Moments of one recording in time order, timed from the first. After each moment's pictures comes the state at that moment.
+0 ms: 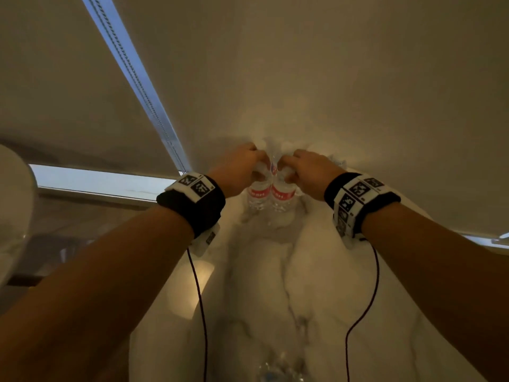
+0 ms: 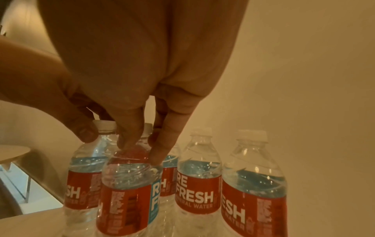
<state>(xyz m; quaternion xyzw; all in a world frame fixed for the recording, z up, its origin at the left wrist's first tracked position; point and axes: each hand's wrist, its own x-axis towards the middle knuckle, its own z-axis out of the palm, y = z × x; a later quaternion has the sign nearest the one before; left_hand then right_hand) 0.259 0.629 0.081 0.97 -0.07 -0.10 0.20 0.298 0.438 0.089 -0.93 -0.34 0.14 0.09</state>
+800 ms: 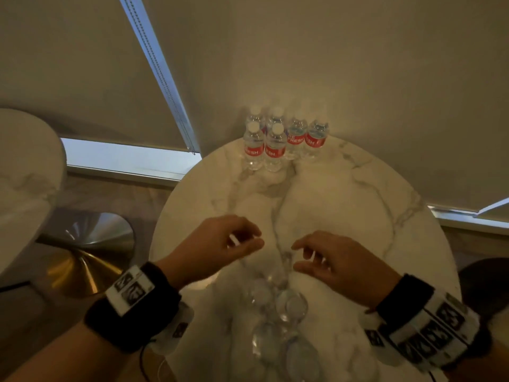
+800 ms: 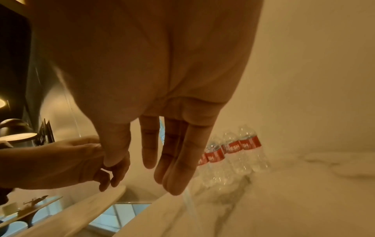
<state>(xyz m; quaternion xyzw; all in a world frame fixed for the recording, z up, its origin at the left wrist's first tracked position) -0.014 0.580 0.112 0.90 -0.02 -0.14 0.40 0.038 0.307 0.115 -0.88 -0.33 0.24 0.24</state>
